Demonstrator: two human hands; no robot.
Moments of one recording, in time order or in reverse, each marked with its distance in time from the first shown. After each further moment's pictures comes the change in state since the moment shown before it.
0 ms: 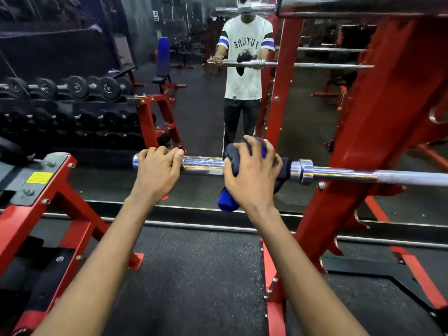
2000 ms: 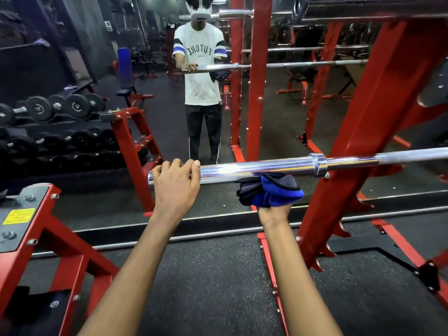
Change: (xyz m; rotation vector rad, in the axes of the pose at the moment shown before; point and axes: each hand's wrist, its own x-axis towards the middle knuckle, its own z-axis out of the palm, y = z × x) left_hand 0.004 -0.005 -0.002 -0.048 0.049 0.060; right_hand -0.042 0.019 0.098 1.890 0.384 1.200
